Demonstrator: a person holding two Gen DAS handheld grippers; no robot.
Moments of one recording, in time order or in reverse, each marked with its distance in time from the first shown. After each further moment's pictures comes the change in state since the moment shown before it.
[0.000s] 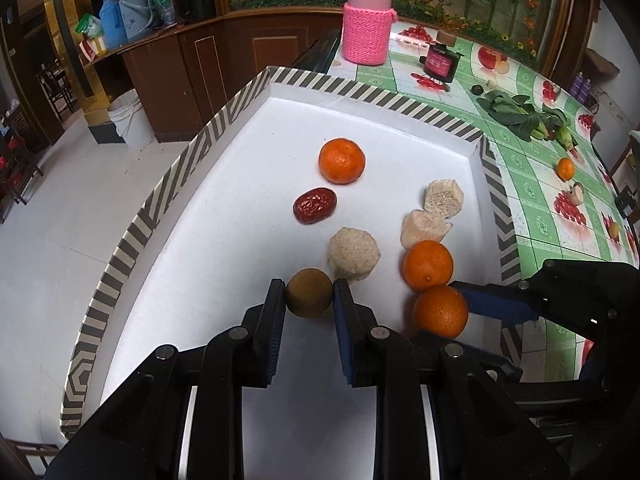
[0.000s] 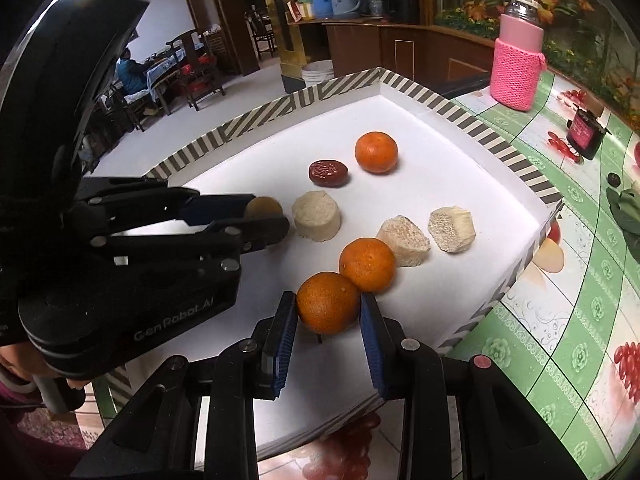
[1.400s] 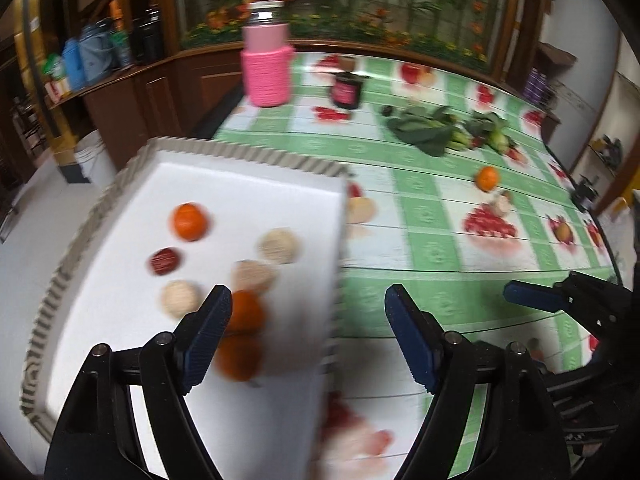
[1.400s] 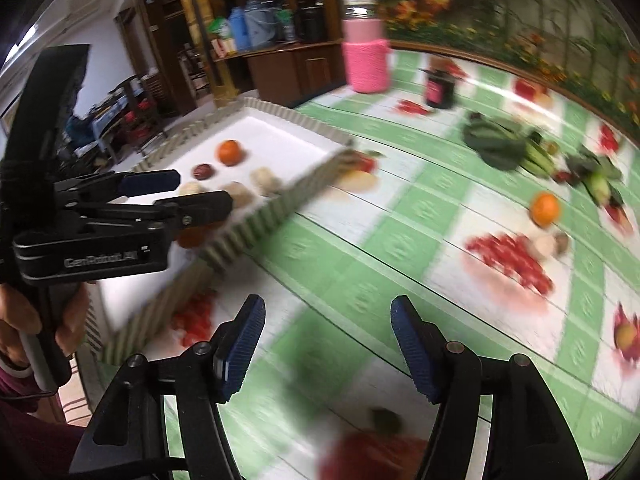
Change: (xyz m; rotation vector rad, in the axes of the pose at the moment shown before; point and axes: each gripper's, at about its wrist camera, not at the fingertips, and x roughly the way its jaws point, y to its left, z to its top) left arm -0.033 -0.112 0.015 0.099 -0.108 -0.117; right arm -0.108 -0.103 -0.087 0.210 -0.089 -0.162
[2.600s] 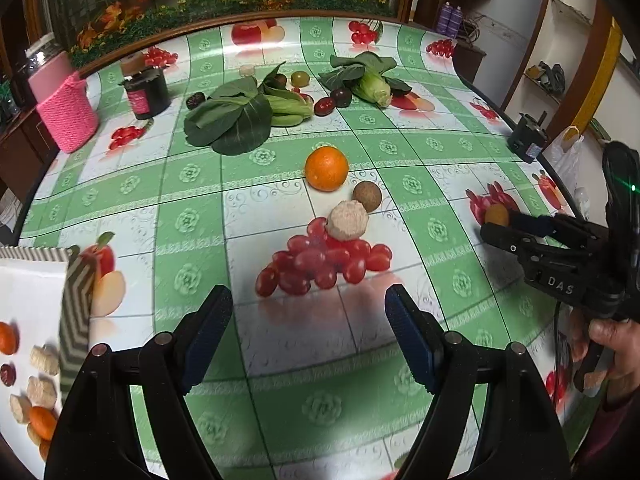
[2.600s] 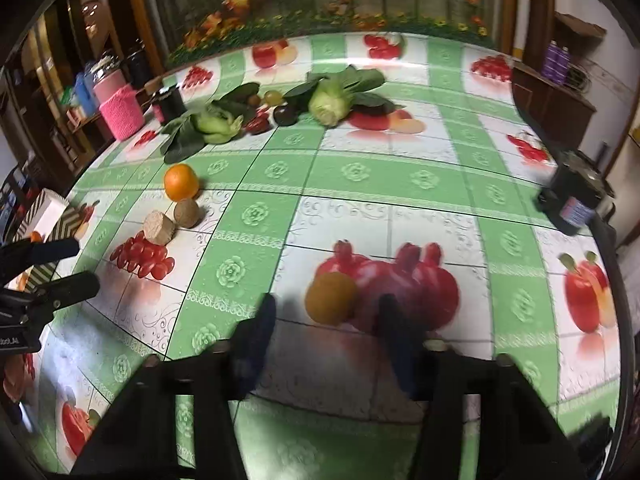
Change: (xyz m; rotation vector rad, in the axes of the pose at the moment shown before) left arm 0.082 -0.171 0.050 0.233 0.124 -0.195; right arm -0.043 -0.246 -0.053 0.351 -0.024 -0.320
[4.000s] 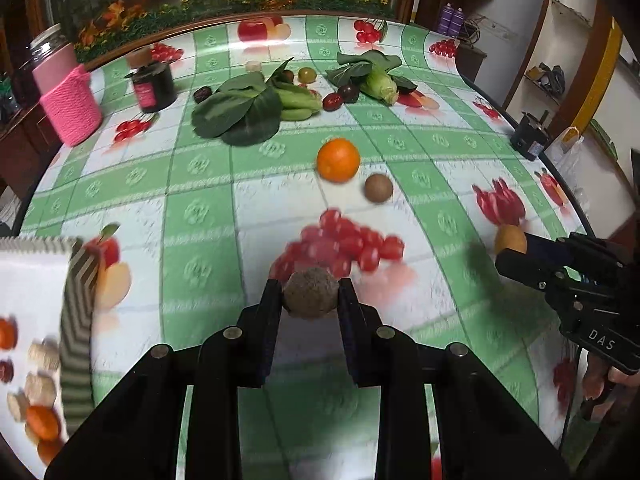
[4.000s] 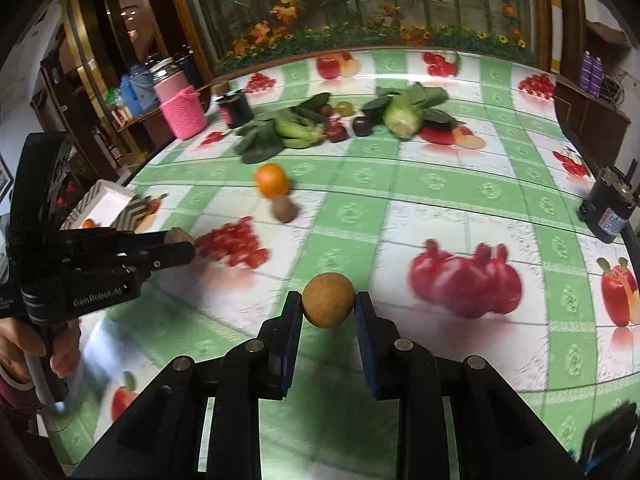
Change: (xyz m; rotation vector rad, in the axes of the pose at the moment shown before) left arm -0.009 0.012 -0.017 0.000 -0.014 0.001; right arm -0.031 0.046 -0.013 -0.045 -0.047 0.167
